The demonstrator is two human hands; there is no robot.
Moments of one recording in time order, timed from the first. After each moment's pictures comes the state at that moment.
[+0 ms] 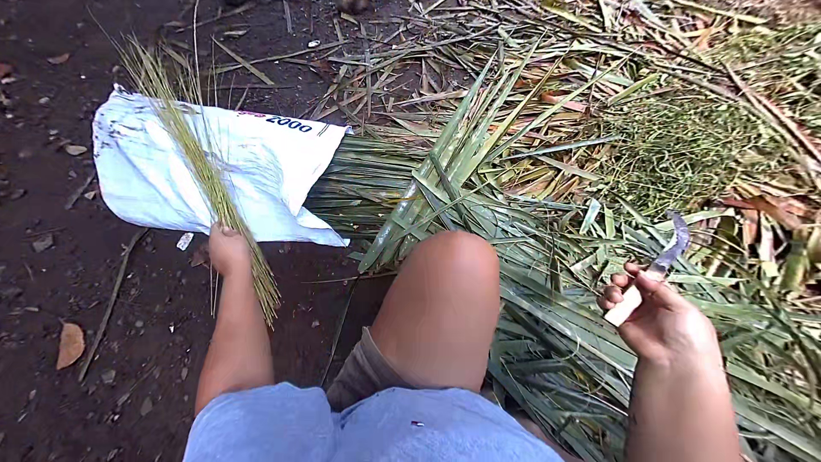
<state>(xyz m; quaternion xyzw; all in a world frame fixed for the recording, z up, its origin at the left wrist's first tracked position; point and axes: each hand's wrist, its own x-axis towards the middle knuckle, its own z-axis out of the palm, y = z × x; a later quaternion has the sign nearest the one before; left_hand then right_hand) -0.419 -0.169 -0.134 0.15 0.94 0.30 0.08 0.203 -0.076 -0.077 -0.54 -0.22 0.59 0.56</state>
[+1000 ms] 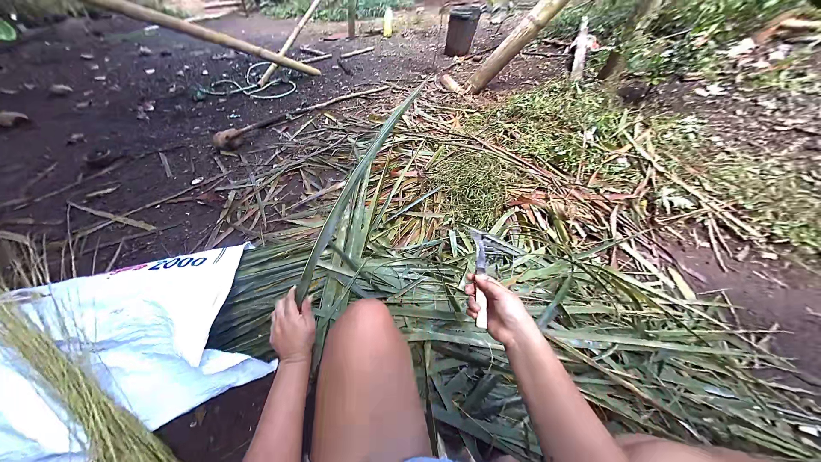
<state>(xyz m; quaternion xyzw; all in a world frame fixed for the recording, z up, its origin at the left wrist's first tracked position) -0.167 -0.062 -0.109 0.59 0.72 0.37 0.00 0.183 -0.090 -0.049 -0.51 -0.17 0.60 0.59</state>
